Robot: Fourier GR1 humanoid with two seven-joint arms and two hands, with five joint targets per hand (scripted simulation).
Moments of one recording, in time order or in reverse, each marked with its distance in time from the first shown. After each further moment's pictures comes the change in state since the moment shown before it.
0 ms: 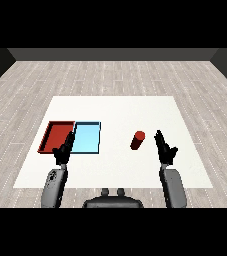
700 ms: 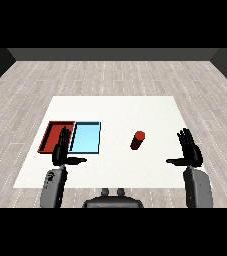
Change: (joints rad) left arm 0.009 -0.027 0.035 -0.072 0.055 -0.063 -0.343; right arm -0.006 -0.225 -0.262 0.140 -0.272 0.390 -0.333
